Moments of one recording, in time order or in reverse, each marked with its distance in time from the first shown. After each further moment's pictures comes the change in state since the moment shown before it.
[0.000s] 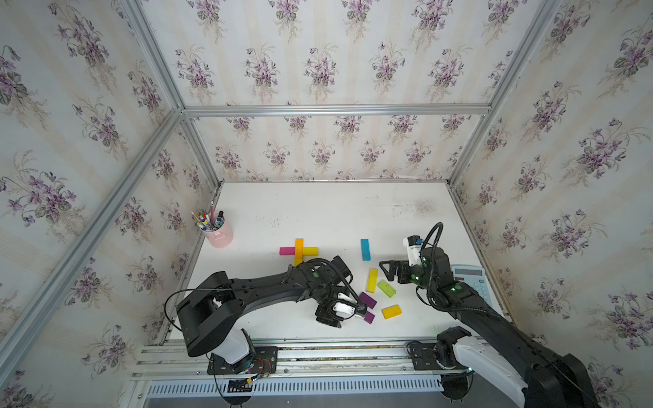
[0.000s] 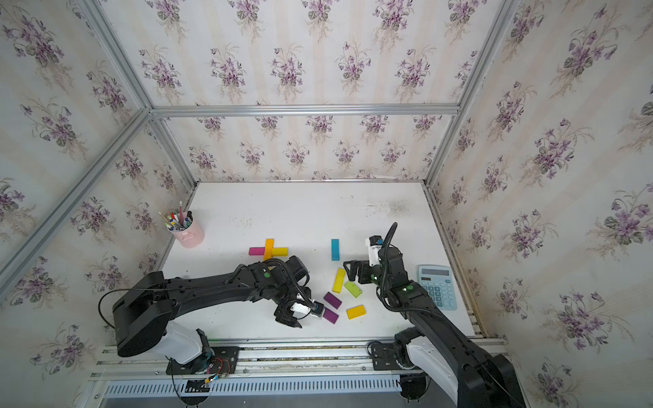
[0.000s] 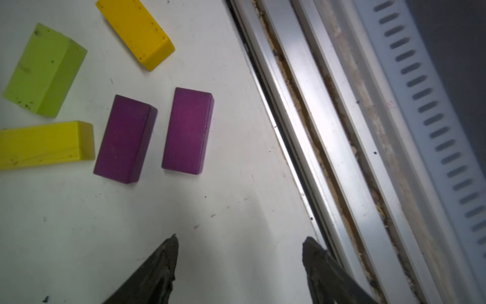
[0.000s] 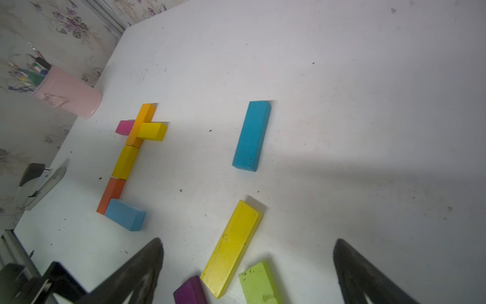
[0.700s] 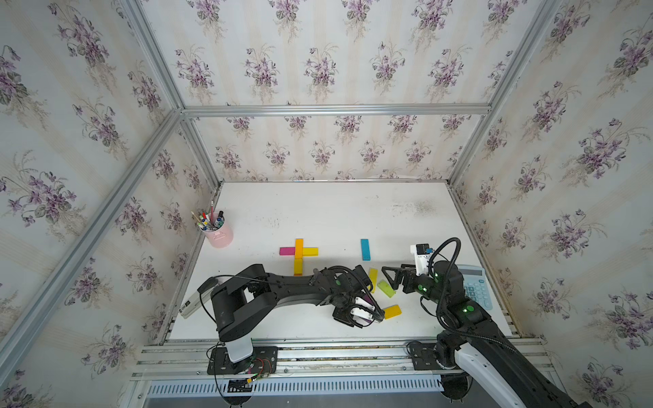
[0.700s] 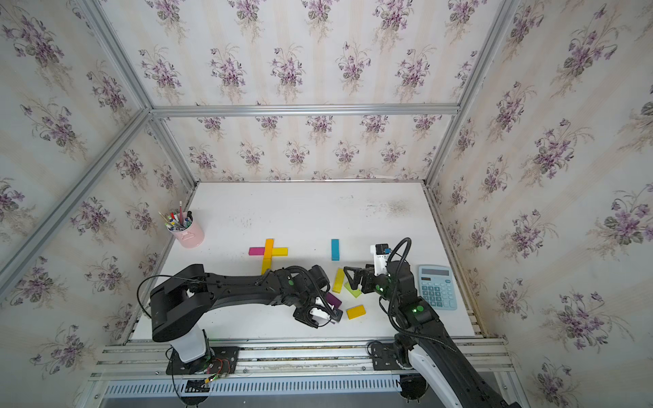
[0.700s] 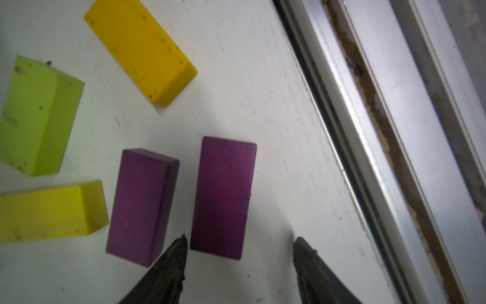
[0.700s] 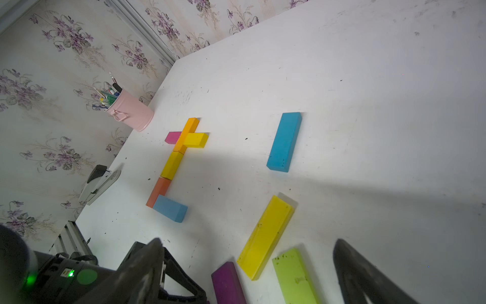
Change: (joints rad) left arm -0.114 0.203 0.095 0.135 -0.155 -0.053; right arm 0.000 -0.234 -0.083 -0.019 -0.058 0.071
